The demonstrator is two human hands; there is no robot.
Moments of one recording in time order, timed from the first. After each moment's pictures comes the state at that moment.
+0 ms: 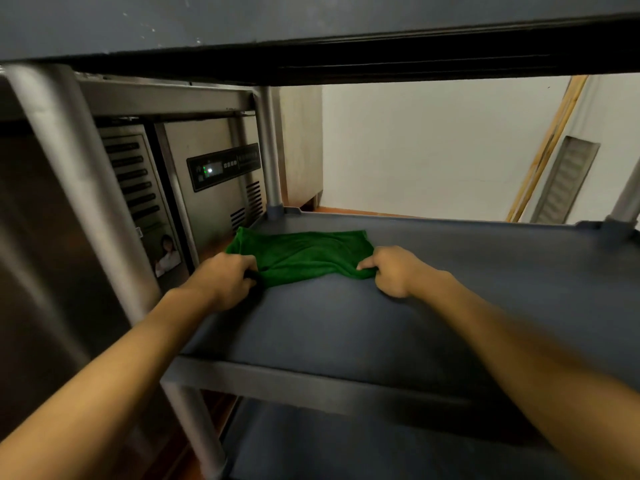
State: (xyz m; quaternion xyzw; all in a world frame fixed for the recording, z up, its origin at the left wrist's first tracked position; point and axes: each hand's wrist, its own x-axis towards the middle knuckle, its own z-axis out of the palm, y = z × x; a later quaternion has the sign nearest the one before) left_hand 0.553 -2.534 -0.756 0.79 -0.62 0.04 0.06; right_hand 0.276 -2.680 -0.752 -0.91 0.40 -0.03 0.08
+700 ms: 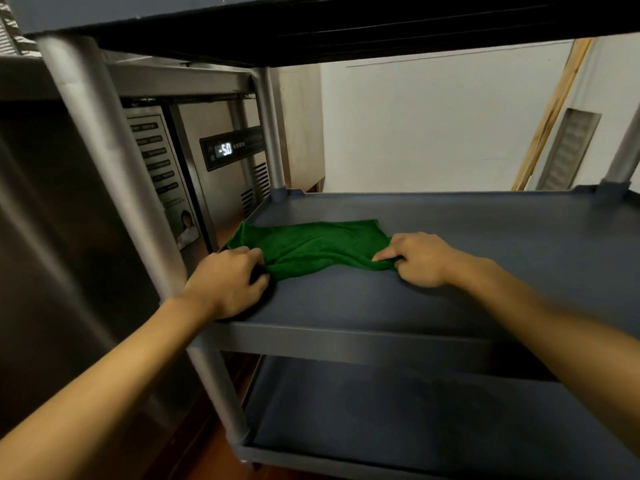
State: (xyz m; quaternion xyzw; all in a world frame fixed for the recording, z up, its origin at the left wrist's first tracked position) left_hand 0.518 -2.458 -0.766 0.74 -0.65 0.14 0.07; right_hand 0.234 -2.617 -0.755 -0.92 0.38 -0.03 0.05
